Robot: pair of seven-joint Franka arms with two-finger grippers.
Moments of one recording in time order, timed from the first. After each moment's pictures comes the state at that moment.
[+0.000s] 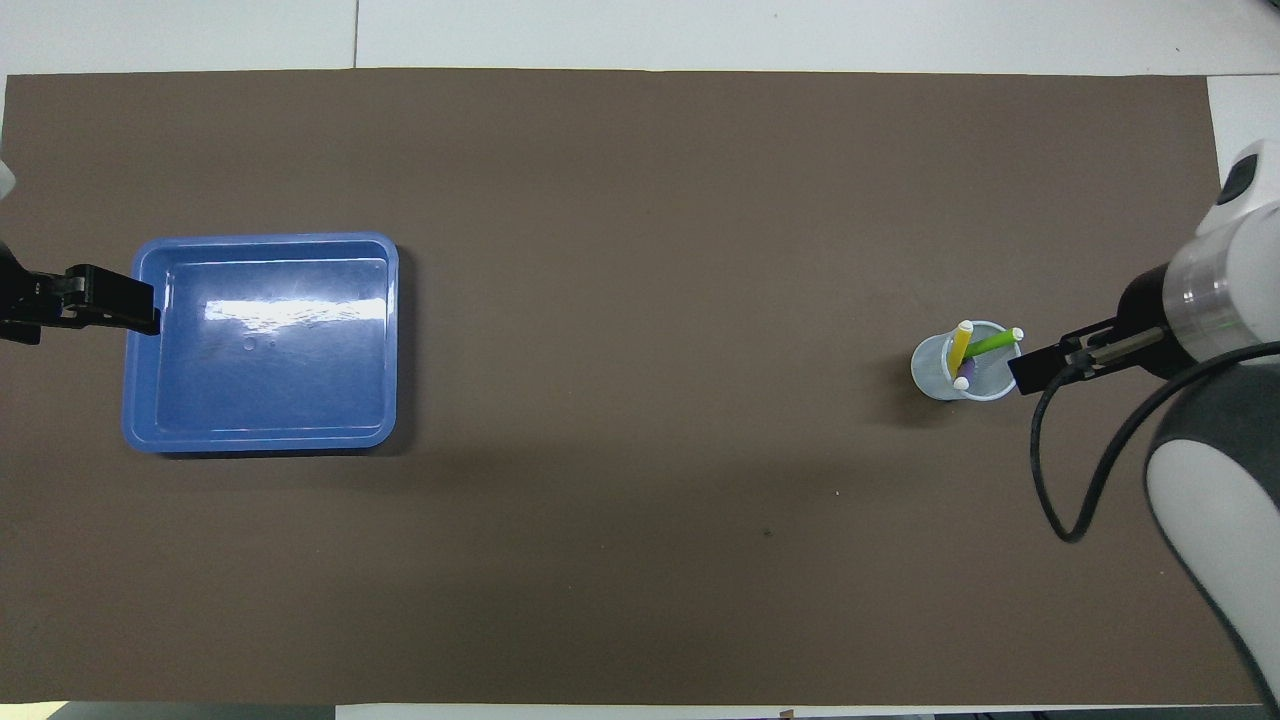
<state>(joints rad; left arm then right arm) -0.11 -0.04 0.03 -1.64 0.02 1.55 -0.08 0.07 -0.09 0.03 -1.70 -0.04 1.54 -0.15</state>
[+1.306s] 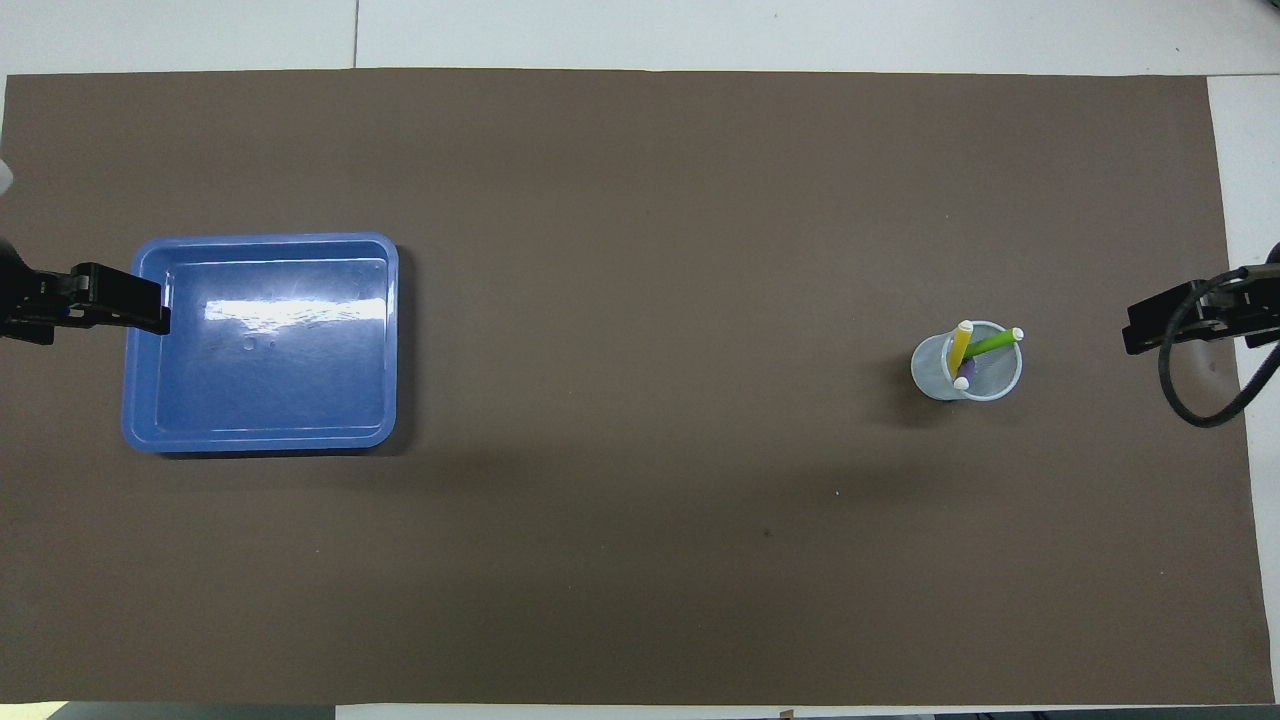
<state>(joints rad) -0.11 -0.04 0.03 -1.63 -0.01 1.55 -0.08 -0.04 -0.01 0.01 -1.58 -0.03 1.45 -0.05</state>
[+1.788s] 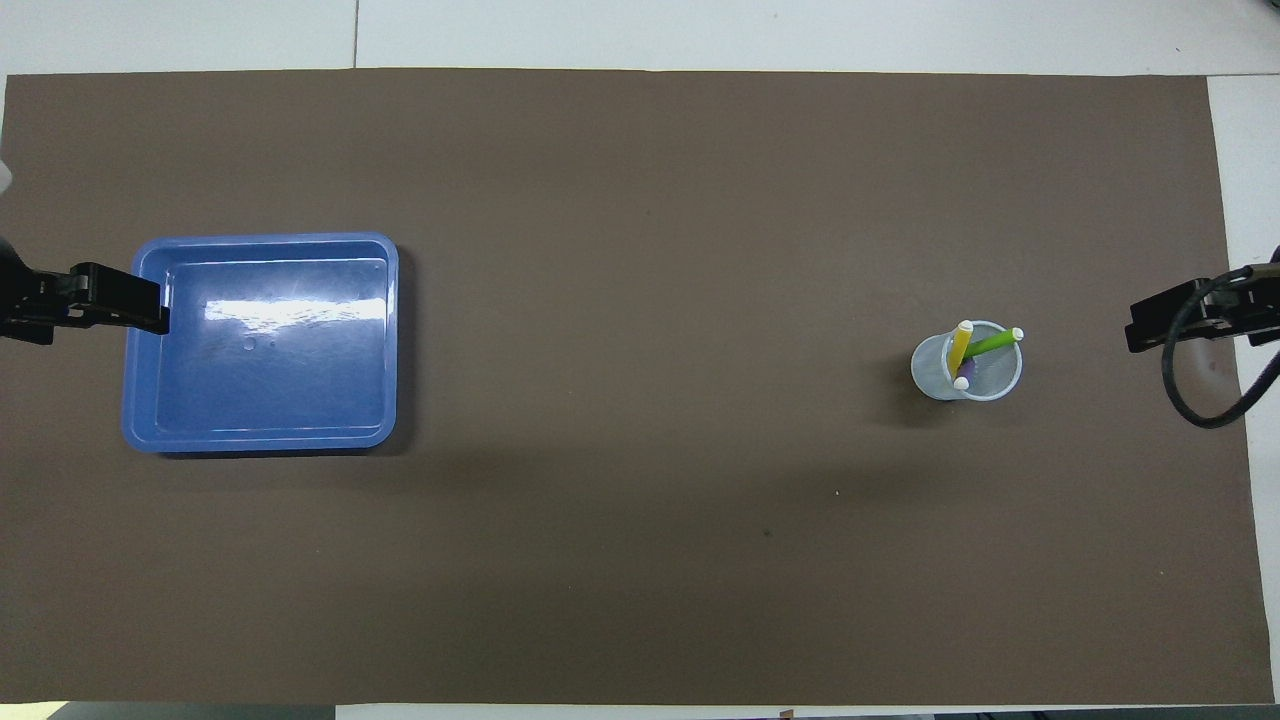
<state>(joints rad) -0.11 -0.04 0.03 -1.63 -0.01 1.55 -0.08 -0.04 -0.01 0.01 -1.57 -0.03 1.45 -0.05</state>
